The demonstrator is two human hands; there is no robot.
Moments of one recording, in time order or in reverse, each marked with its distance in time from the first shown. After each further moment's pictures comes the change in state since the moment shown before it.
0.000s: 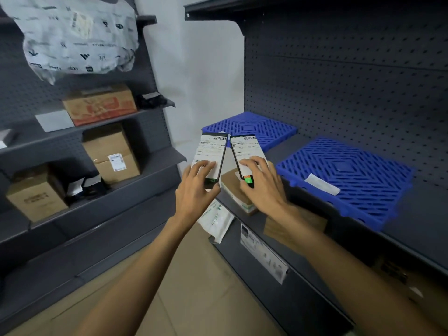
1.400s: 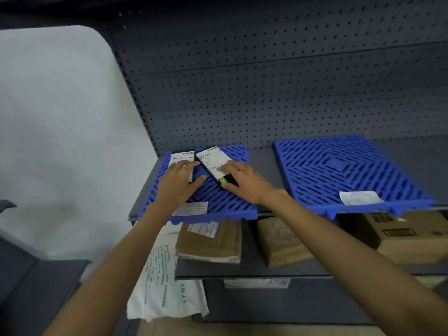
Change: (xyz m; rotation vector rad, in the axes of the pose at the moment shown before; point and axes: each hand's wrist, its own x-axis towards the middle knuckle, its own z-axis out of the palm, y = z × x) left_hand 0.395 -0.073 0.185 -0.144 -0.540 0.697; right_hand 0.253 0.083 0.090 -0.199 -0.074 0.533
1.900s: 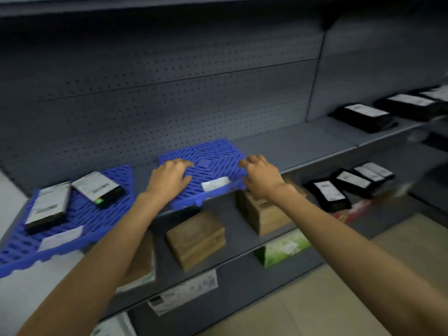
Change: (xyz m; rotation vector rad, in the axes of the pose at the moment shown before) left_hand -0.020 0.285 0.023 0.085 -0.095 0.455; right_hand -0.281 0.132 -0.139 -0.383 0.204 0.549
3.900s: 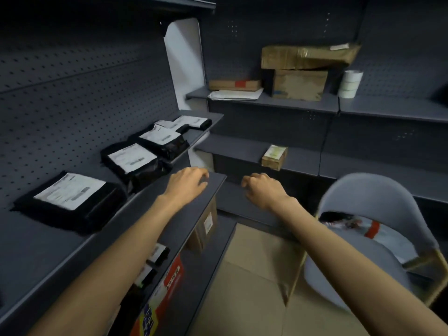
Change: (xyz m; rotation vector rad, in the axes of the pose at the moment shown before) left_hand 0.554 1.135 0.277 -0.200 -0.099 0.819; right_hand -0.196 1.137 -0.079 -0.086 -0.063 0.782
